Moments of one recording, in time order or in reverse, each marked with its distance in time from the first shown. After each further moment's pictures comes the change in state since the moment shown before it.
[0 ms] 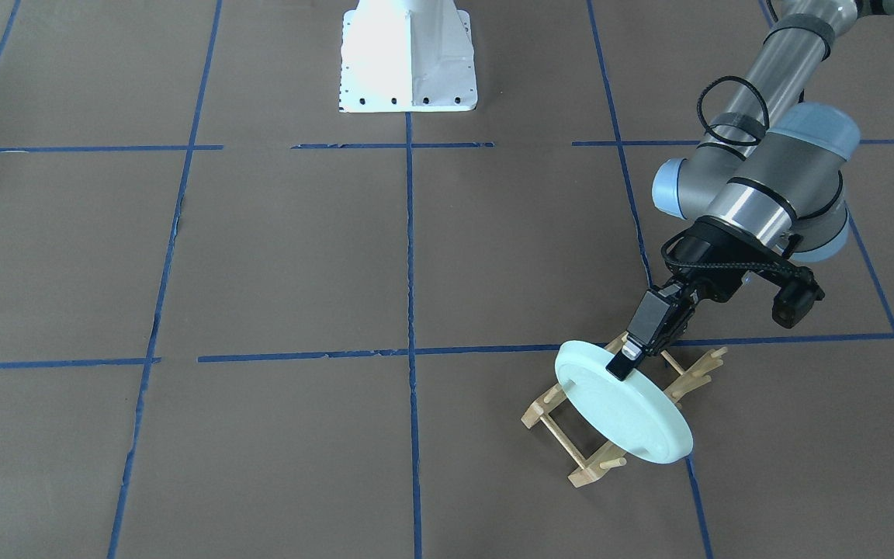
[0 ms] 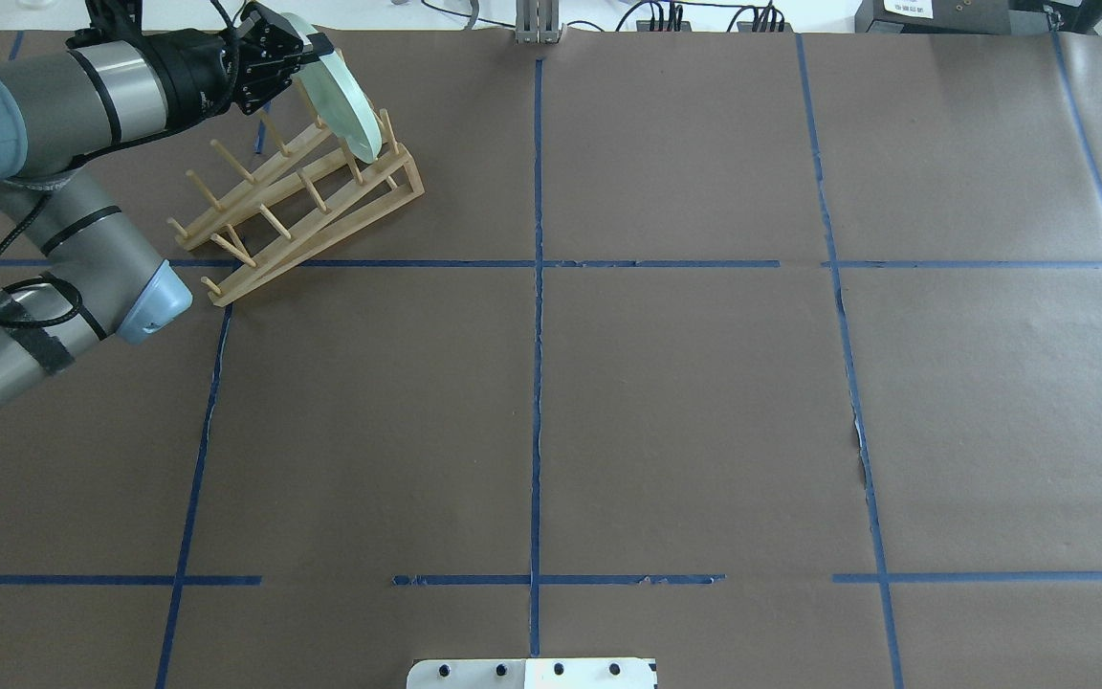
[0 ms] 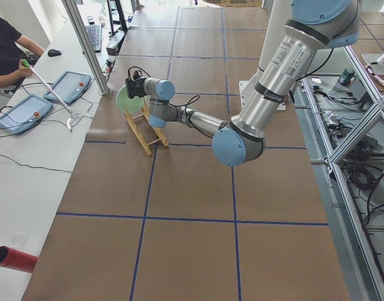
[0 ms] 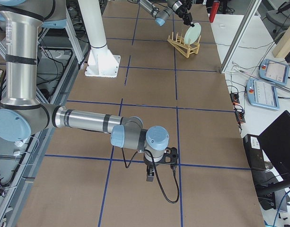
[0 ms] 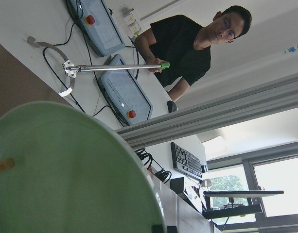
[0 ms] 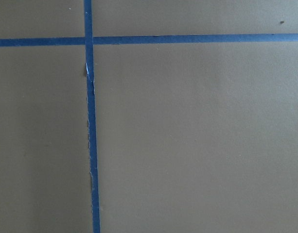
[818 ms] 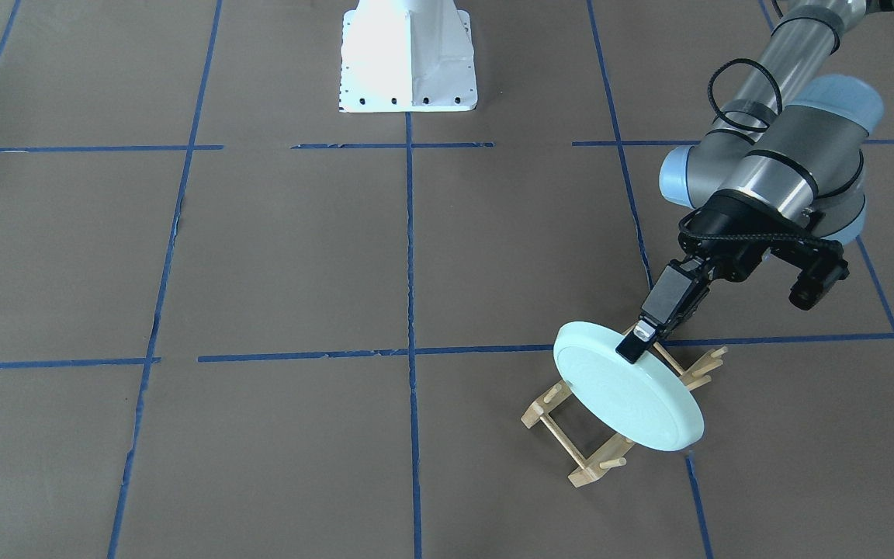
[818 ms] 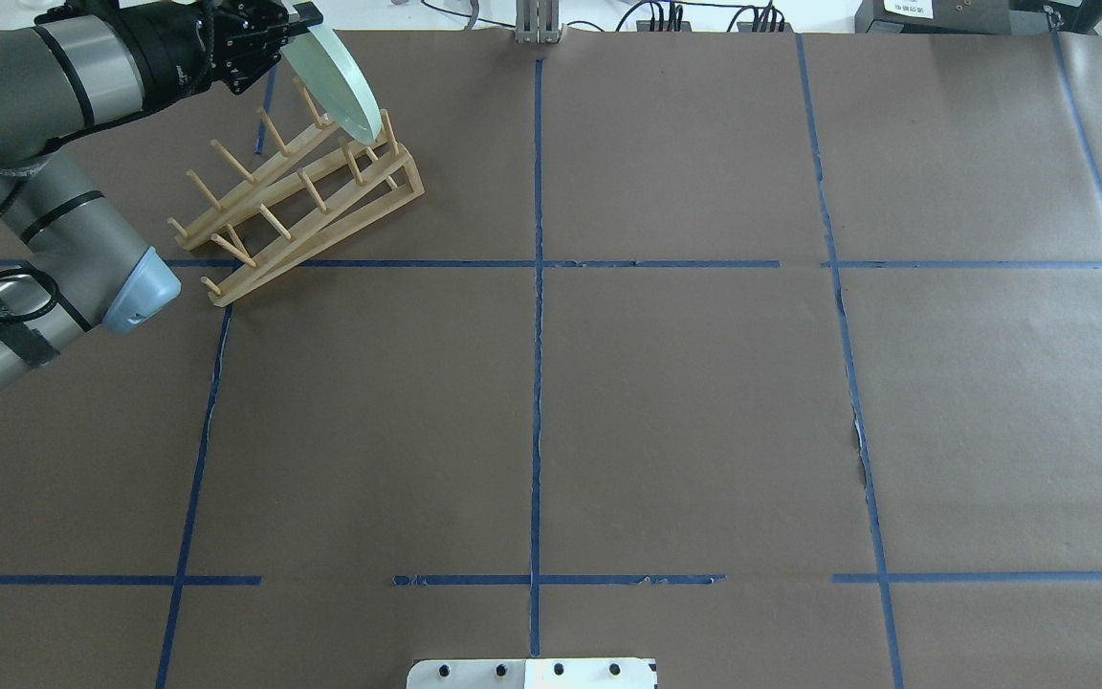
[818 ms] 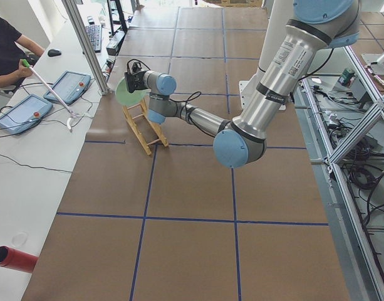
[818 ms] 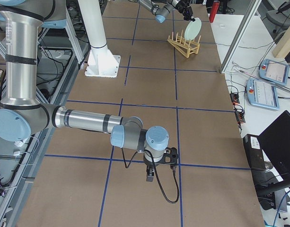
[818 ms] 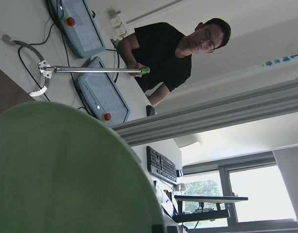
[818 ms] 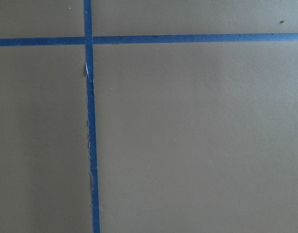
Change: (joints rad) left arm -0.021 0.013 -0.068 -0.001 0.000 -0.075; right arm 0.000 0.000 -0.001 0.000 0.000 0.000
